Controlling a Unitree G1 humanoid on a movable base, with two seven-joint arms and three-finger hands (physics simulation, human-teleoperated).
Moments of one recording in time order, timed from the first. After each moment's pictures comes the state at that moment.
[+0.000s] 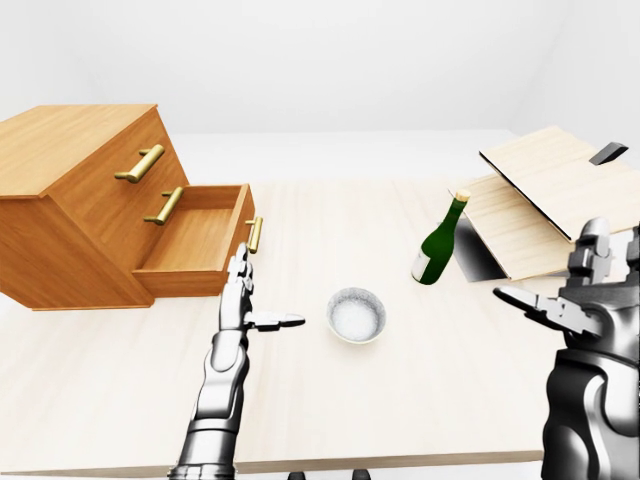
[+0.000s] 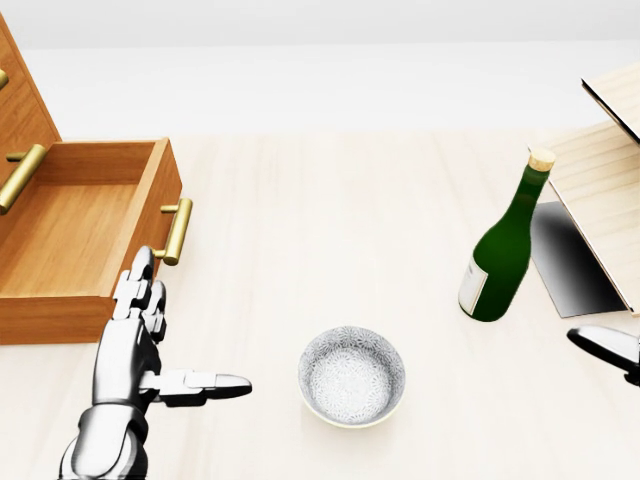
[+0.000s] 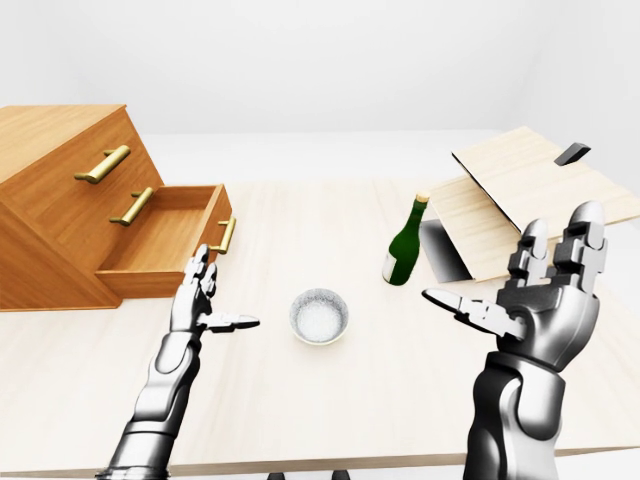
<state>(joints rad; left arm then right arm) -0.13 0.04 0.06 0.22 -0.02 -0.07 -0.01 0.08 -0.05 -0.45 -0.63 0.36 0.09 -0.12</state>
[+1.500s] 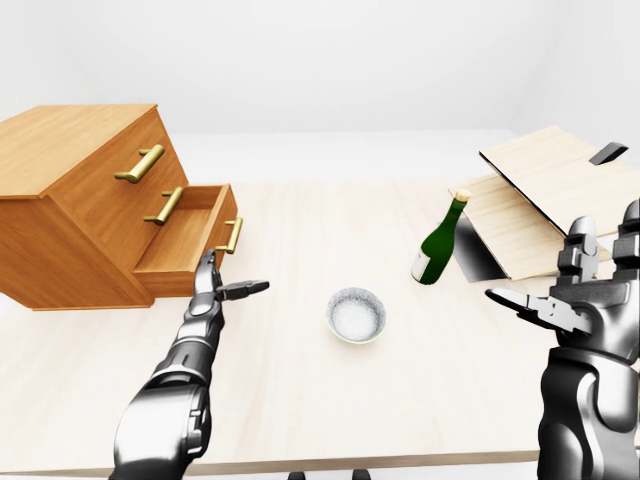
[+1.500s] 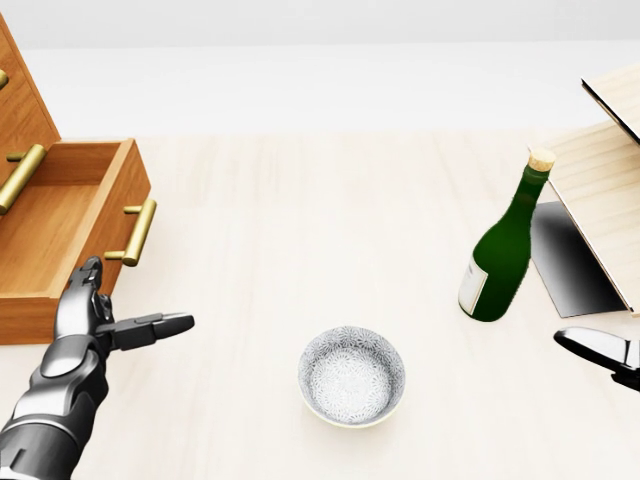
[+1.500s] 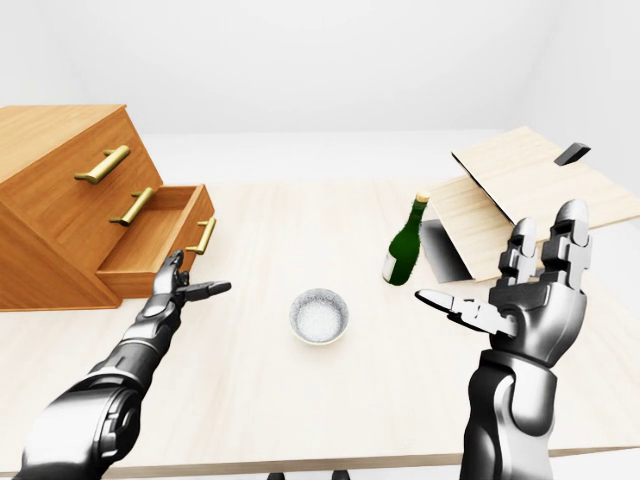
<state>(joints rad) -0.73 0.26 0.17 1.23 -0.16 -0.09 0.07 0.08 -0.05 -0.43 -0.61 0.35 0.09 -0.10</state>
